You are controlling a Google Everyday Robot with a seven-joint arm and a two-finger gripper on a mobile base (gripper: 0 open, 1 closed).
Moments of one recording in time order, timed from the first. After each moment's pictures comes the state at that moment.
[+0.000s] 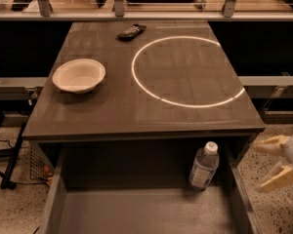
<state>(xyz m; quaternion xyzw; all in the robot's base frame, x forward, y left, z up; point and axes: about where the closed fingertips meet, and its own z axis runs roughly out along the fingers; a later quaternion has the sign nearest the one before) 0.415 -0.300 0.729 -0.54 0.76 0.22 0.30</state>
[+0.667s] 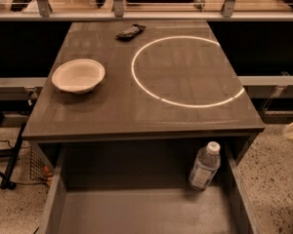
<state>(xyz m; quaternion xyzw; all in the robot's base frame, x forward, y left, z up) 0.435 -0.356 0.825 -0.54 0.76 0.12 0.32</state>
